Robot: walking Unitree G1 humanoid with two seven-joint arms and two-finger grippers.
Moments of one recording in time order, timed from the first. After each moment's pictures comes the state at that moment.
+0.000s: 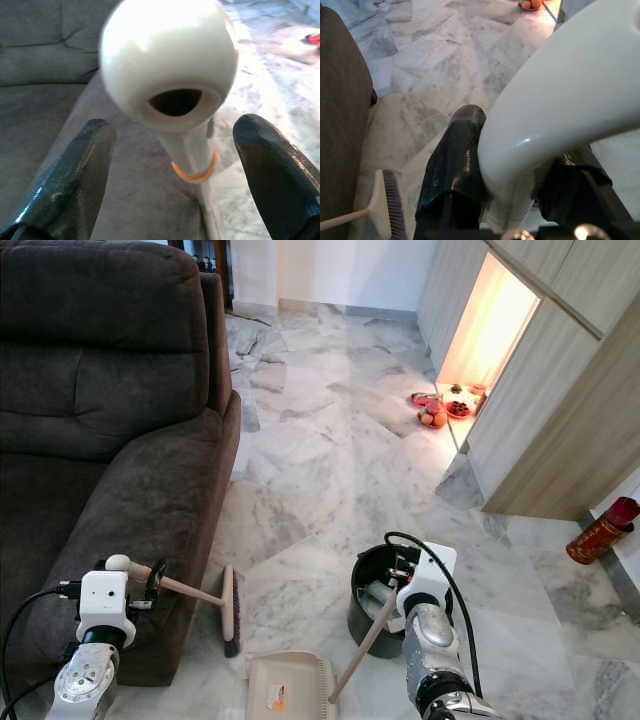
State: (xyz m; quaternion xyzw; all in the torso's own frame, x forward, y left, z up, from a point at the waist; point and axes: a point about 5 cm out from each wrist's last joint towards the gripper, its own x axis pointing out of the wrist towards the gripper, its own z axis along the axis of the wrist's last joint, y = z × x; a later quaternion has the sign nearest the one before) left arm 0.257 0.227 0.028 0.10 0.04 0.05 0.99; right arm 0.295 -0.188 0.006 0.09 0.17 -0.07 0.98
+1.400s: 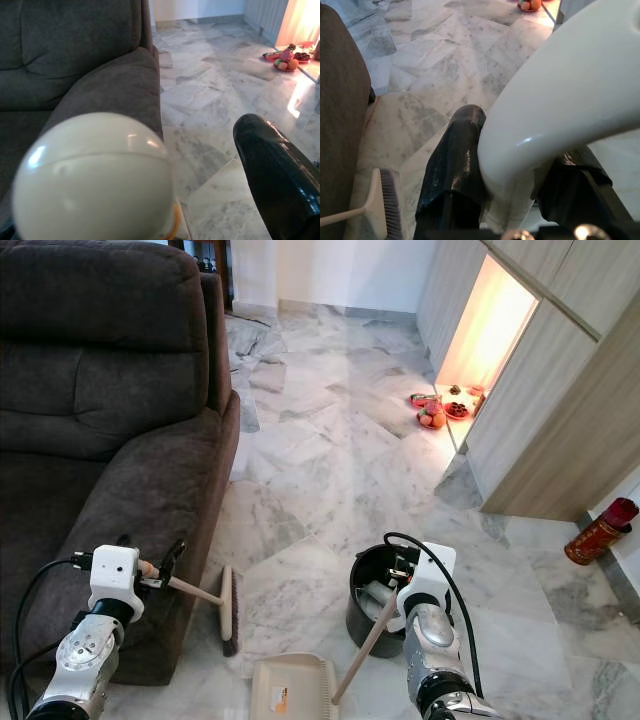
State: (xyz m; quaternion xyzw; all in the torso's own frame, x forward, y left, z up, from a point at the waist) left arm 0.283 0.221 0.045 0.10 0.01 -0.02 1.00; right arm 0.295 -0.188 0.006 0.09 0.17 -0.07 0.98
